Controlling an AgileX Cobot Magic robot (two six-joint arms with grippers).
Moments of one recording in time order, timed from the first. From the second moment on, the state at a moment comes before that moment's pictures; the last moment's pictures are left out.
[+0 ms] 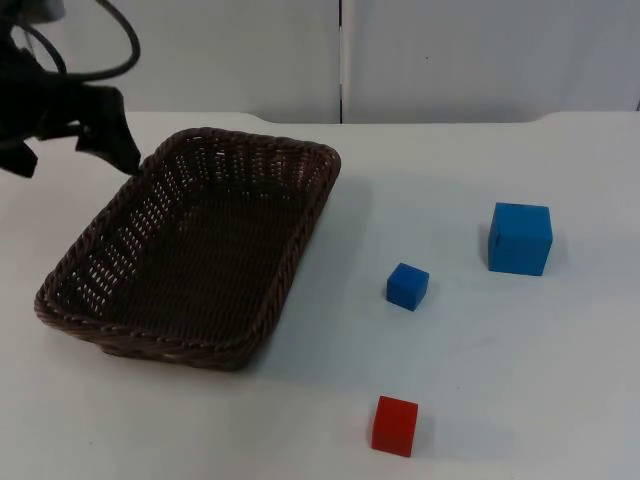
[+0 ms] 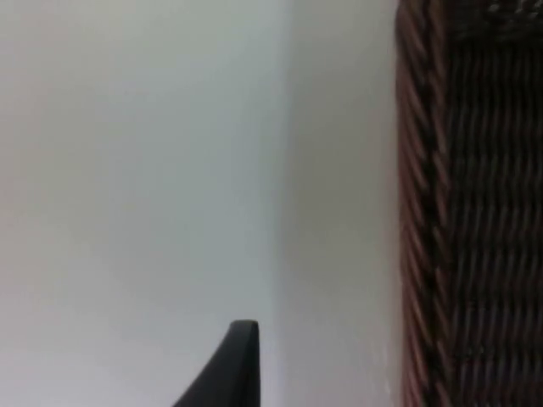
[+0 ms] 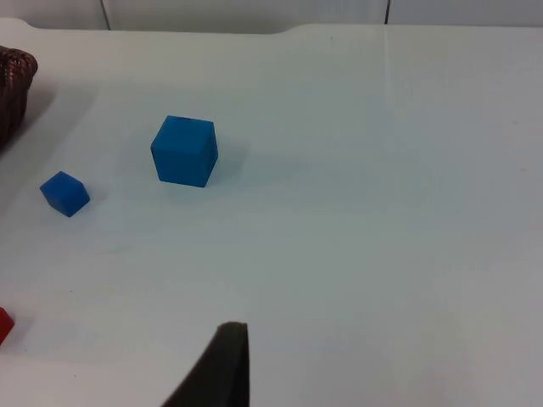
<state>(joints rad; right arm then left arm) 0.06 0.00 -0.52 0.00 1.08 -0.02 0.01 1.91 -1.22 -0.47 0.57 0.51</state>
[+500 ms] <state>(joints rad) 0.06 0.00 -0.52 0.00 1.08 -0.02 0.01 2.14 -1.38 -0.51 0.69 0.61</state>
